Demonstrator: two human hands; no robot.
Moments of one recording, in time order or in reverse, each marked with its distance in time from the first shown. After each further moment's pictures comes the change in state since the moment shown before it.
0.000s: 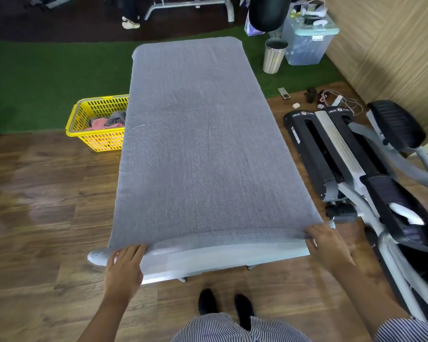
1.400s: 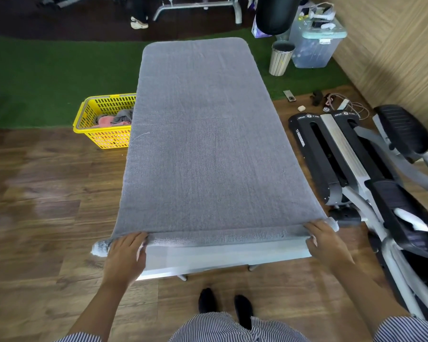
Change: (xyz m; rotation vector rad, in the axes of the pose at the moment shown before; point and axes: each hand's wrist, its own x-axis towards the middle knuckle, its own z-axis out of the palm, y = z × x) left_hand 0.020 -0.010 -0.011 -0.070 -0.142 -0.053; right_hand 0.007 0.001 0.007 0.138 -0.079 0.054
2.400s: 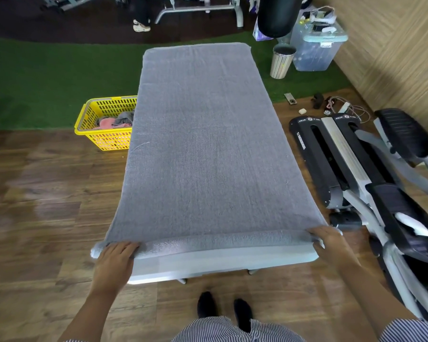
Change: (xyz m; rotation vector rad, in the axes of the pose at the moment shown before) left_hand -0.005 -0.014 -0.010 0.042 0.075 0.022; right_hand 0.007 0.008 -0.013 0.044 -0.002 -0.029
